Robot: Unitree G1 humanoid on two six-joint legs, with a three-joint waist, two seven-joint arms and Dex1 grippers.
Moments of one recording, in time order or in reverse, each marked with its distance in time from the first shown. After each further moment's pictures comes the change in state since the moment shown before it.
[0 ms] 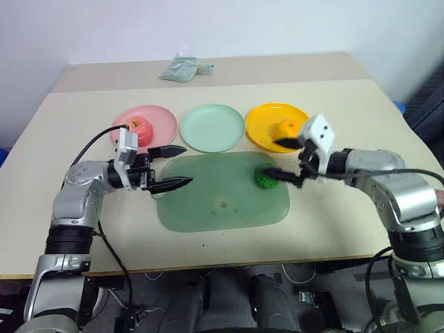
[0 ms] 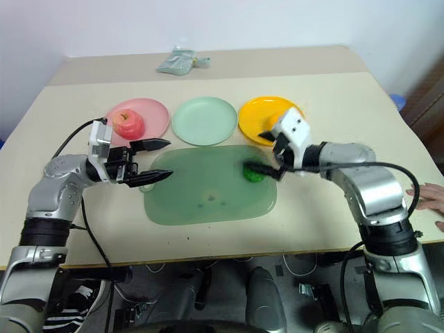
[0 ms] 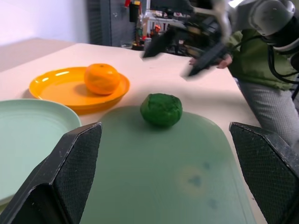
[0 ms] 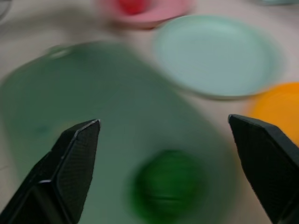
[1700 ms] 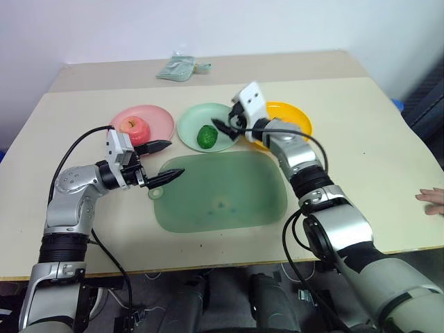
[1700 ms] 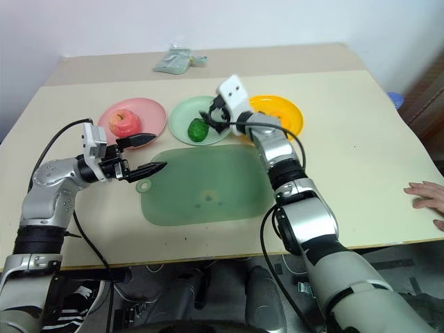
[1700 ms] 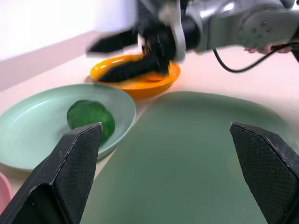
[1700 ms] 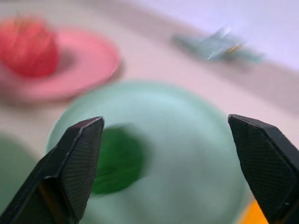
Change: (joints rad) left arm 0.061 0.011 0.046 -0.008 0.054 -0.104 0.174; right arm -0.535 0.531 -0.078 1.010 -0.239 -0.685 -0.268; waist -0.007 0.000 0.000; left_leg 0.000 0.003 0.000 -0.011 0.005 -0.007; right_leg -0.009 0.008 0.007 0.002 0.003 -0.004
